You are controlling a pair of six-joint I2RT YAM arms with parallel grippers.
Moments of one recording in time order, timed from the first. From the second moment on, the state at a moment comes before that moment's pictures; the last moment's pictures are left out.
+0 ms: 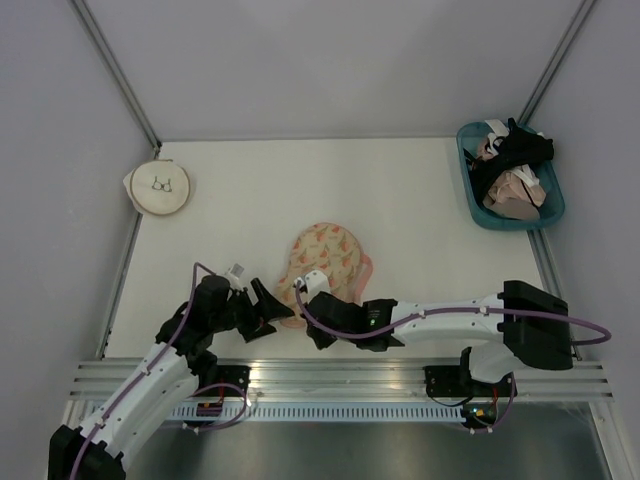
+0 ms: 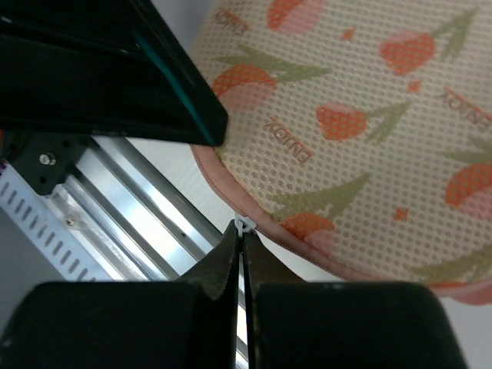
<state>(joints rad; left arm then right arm) -0.44 0.53 0.23 -0.42 0.43 -1.03 1.34 1.48 0.85 -0.18 0.25 0.64</state>
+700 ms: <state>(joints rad) -0.44 0.46 0.10 -0.30 0.36 -1.40 1.34 1.64 0.96 -0.08 0.27 0.60</state>
